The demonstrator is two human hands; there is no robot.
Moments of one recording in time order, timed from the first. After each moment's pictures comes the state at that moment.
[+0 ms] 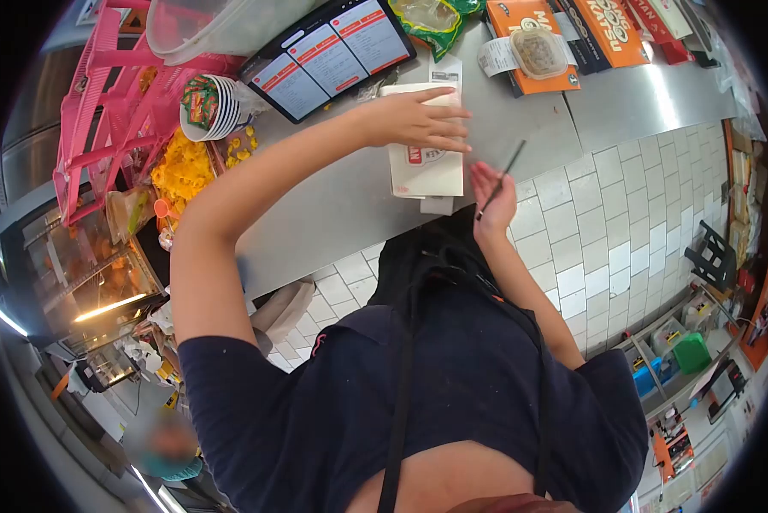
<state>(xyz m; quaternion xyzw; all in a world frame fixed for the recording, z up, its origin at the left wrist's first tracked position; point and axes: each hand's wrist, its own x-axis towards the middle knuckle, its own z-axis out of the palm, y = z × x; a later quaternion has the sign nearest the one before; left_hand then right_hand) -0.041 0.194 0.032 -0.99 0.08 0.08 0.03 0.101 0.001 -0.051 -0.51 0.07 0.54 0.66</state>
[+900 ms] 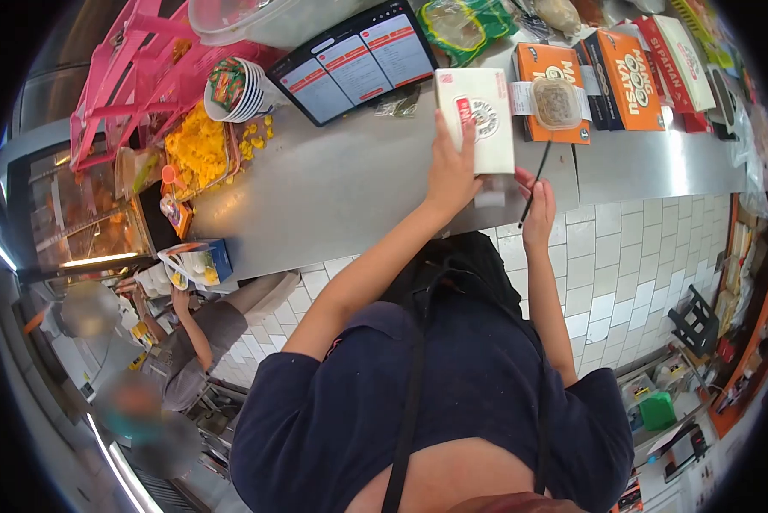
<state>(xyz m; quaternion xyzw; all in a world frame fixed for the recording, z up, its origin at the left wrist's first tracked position) 0.039 0.100 -0.023 -0.74 -0.61 -0.20 -0.19 0.199 0.046 -0.038 -0.56 -0.32 0.53 0.54</state>
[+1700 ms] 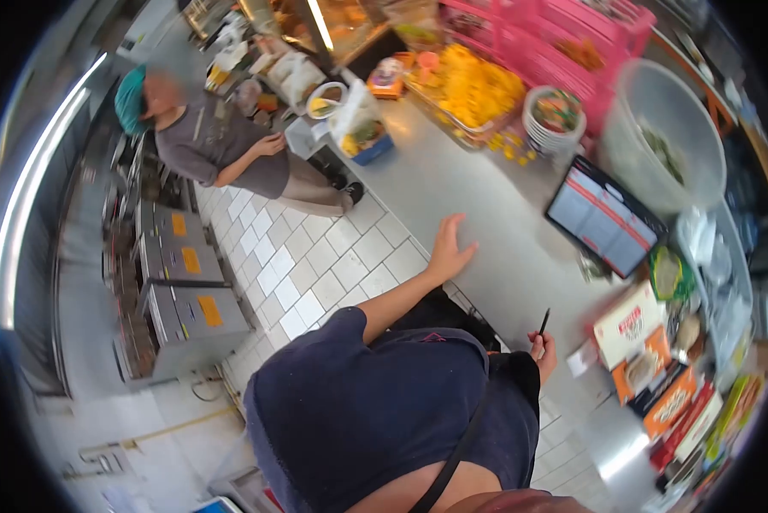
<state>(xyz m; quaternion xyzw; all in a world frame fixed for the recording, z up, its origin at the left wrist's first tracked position) -0.175 -0.049 -0.047 -0.36 -0.81 -0.46 -0.10 0.113 0.031 -0.047 -0.45 -0.71 0.47 0.27</state>
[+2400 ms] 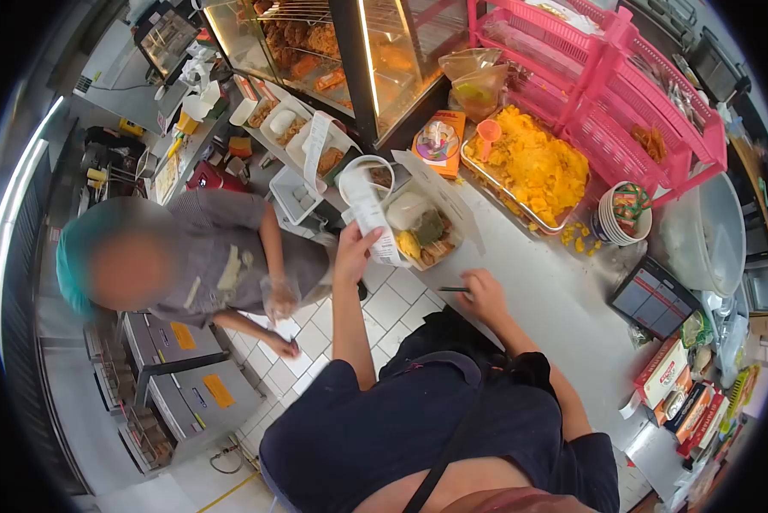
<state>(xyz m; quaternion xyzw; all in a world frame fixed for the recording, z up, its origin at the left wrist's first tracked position) -0.551 -0.207 0.039 -0.11 -0.57 -0.76 -0.29 -0.344 -0.033 -0.022 -0.09 -0.88 0.37 0.29</state>
